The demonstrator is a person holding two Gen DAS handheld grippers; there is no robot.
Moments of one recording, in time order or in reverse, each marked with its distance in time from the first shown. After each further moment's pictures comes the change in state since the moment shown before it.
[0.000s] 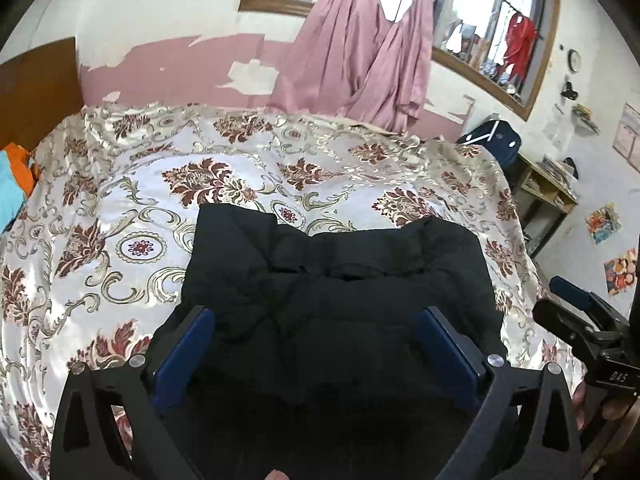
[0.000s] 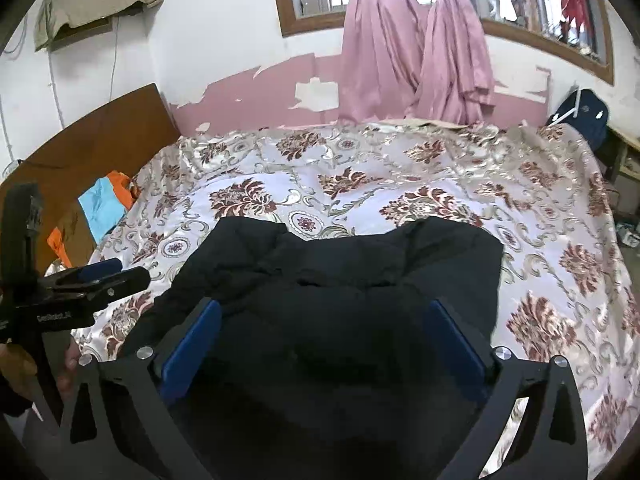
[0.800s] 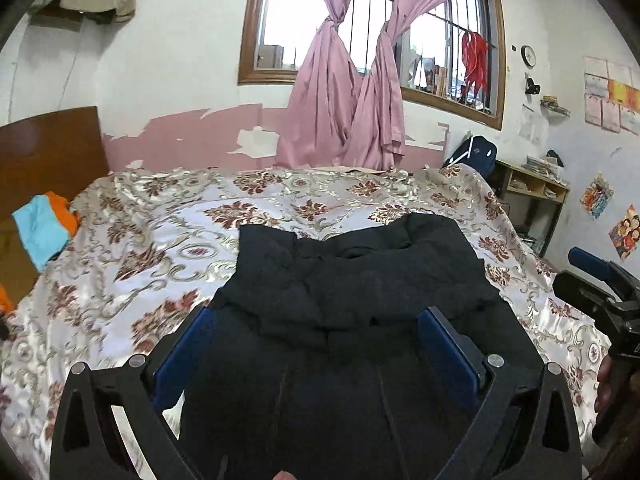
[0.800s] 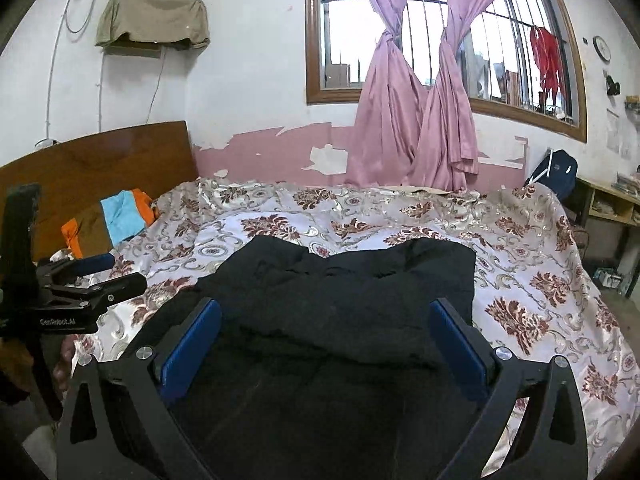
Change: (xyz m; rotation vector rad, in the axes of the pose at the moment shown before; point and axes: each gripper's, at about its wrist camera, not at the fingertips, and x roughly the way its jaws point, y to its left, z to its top) left arm -0.132 -0.003 -0.135 0.128 -0.254 0.071; right arm -0.134 0.066 -0.122 -0.085 -0.272 -0.033
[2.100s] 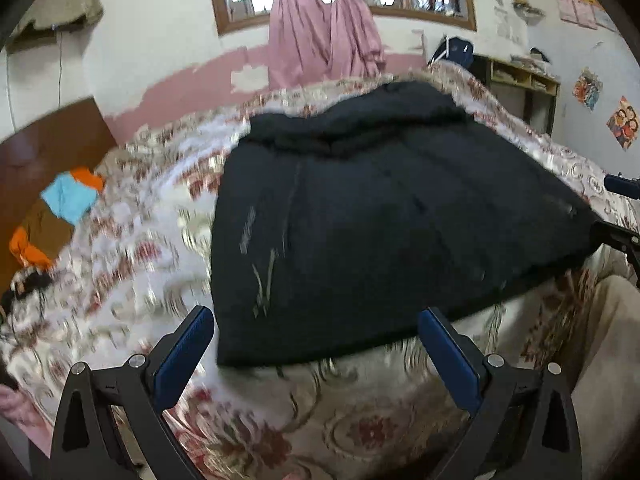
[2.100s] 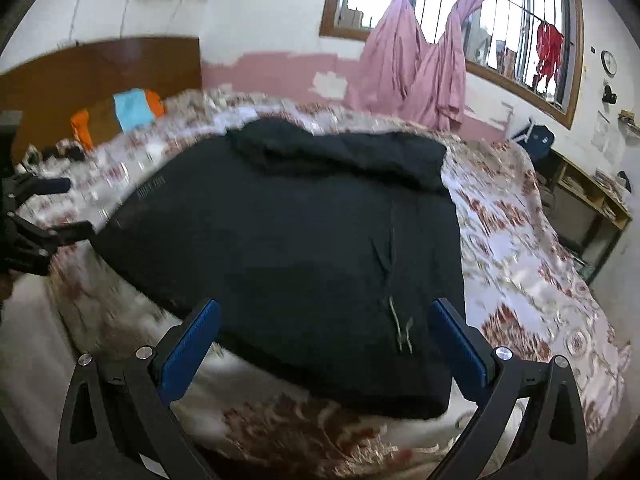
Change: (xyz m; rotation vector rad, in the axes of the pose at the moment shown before) left arm -0.098 0.007 -0.188 0.205 0.250 0.067; right arm -0.138 0.021 -0.171 -0.147 0.252 -0.126
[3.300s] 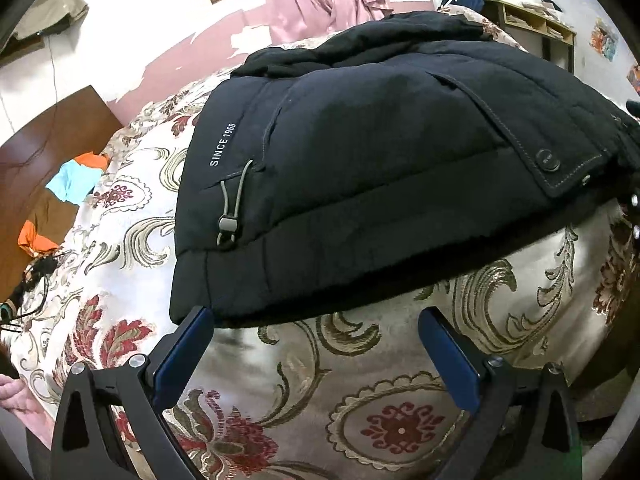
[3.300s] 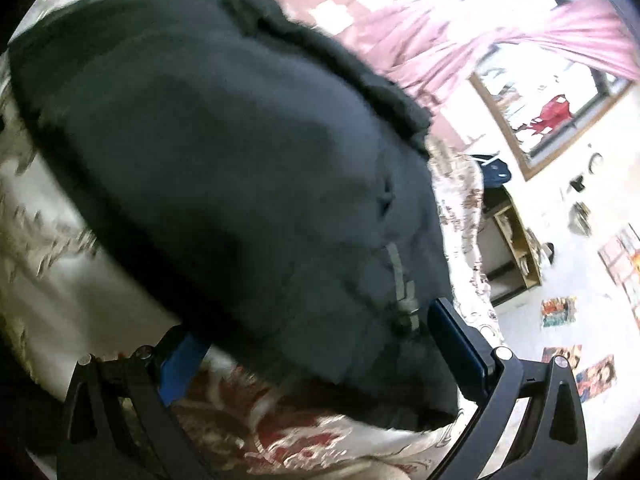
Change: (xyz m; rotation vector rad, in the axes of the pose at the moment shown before) left arm 0.064 -0.024 -0.037 0.081 0.121 0.117; right arm 0.072 0.052 -0.014 -0.360 0.162 -0.398
